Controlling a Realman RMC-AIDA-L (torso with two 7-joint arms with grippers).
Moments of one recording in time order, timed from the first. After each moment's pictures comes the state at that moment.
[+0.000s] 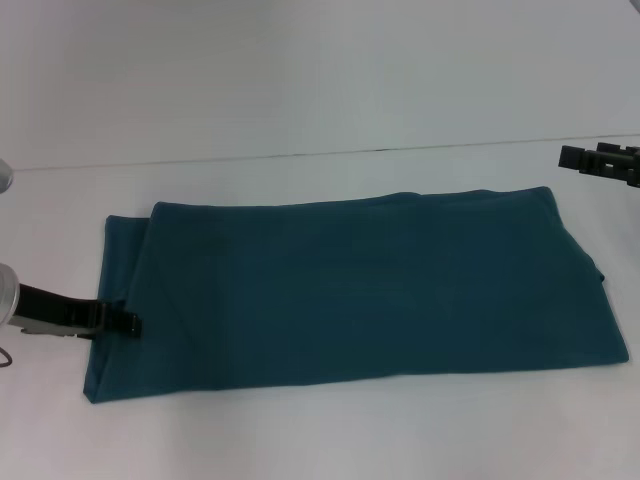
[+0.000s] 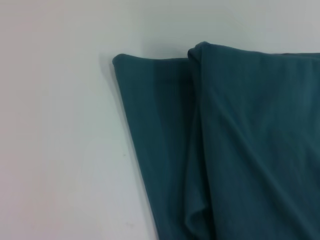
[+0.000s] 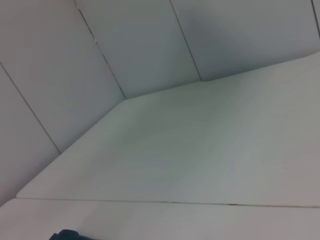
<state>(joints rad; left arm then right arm) -0.70 -2.11 0.78 0.90 2.74 1.27 -2.56 0.56 1.94 -0.39 -0.74 -2.08 -1.39 1.83</state>
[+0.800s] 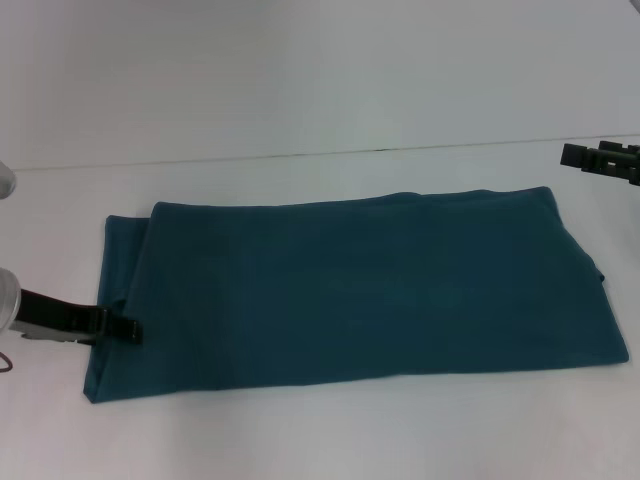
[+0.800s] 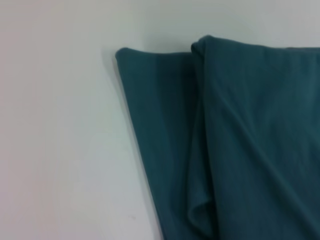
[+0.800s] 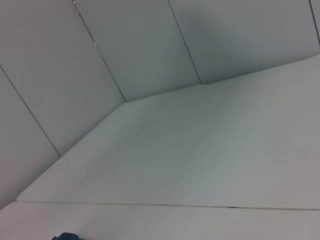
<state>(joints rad) -0.70 -2.11 0.78 0.90 2.75 1.27 -2.56 0.56 1.94 -0.39 -0.74 -2.07 -1.39 1.83</state>
